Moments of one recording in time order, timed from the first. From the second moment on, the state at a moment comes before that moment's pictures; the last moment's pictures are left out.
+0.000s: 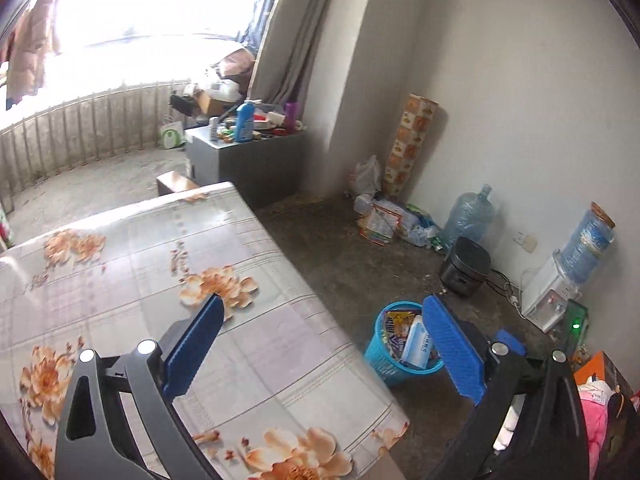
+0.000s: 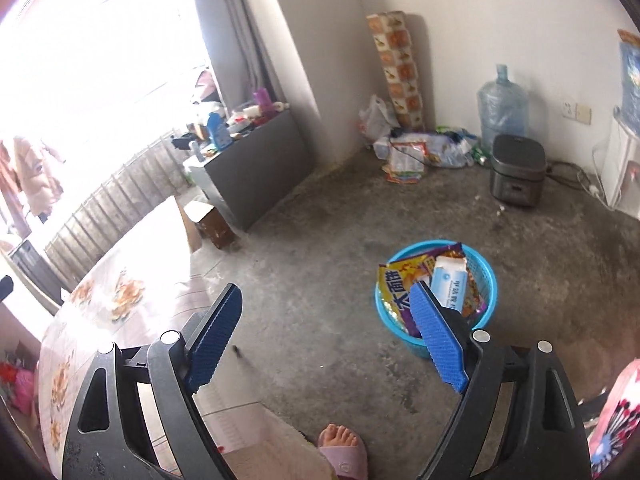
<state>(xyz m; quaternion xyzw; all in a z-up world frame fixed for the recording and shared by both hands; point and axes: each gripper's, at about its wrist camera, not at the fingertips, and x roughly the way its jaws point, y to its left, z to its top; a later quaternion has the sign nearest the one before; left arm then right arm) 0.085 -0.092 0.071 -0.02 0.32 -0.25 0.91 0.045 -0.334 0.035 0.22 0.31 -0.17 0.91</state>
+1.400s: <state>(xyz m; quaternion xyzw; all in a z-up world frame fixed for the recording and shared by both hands) 0.022 -0.041 -0.020 0.07 0.43 -0.05 0.90 0.021 -0.182 0.031 -0.01 0.41 -0.10 0.91</state>
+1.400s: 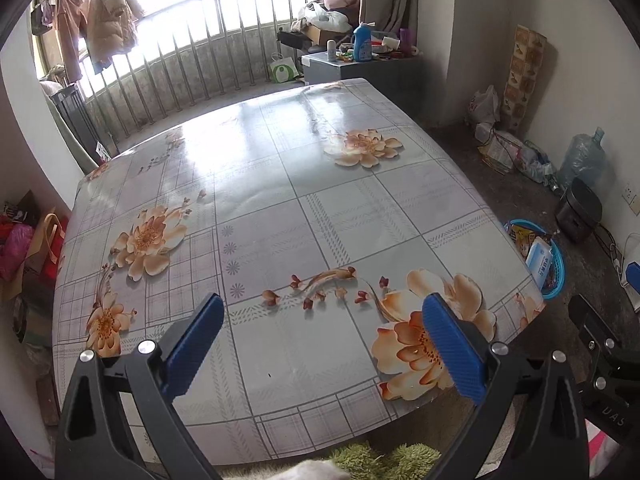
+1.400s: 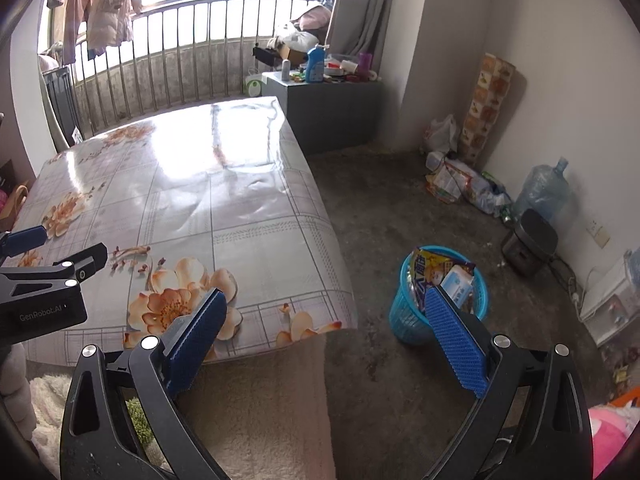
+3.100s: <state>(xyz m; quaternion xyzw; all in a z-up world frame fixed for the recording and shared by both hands) 0.015 -0.056 -0.028 0.11 0.45 -0.07 0.88 0.005 -0.215 0.017 0.01 0.46 -0.16 0.87</state>
